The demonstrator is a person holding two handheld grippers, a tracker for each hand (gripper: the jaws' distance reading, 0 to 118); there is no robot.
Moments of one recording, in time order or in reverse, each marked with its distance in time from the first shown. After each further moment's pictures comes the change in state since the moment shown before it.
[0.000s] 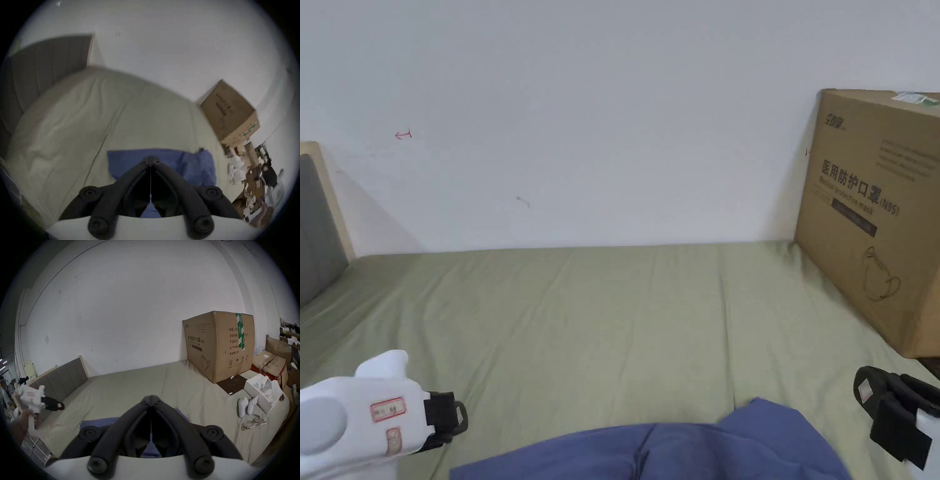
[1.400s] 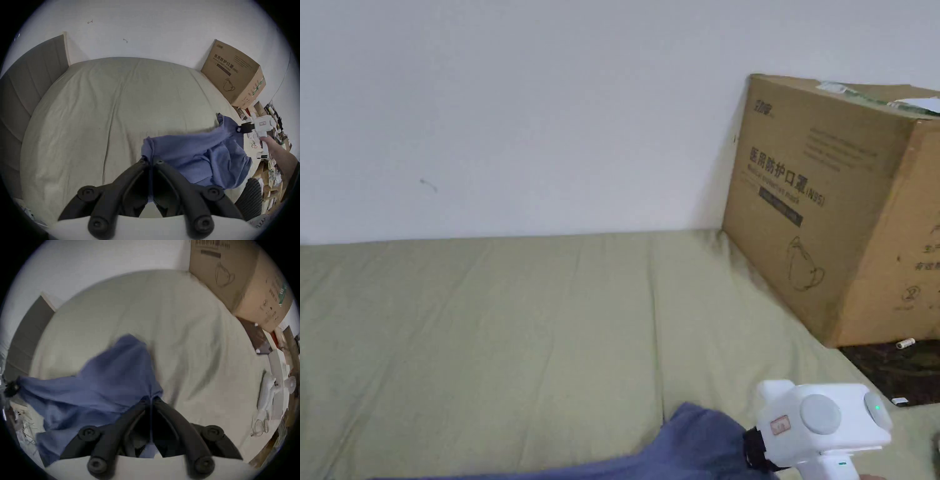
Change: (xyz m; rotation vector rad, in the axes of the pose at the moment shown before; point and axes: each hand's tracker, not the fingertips) left arm -0.008 -0.025 -0.014 -0.062 0.030 -0.317; right arm 0.113 -0.064 -0.239 -0.795 -0.058 0.034
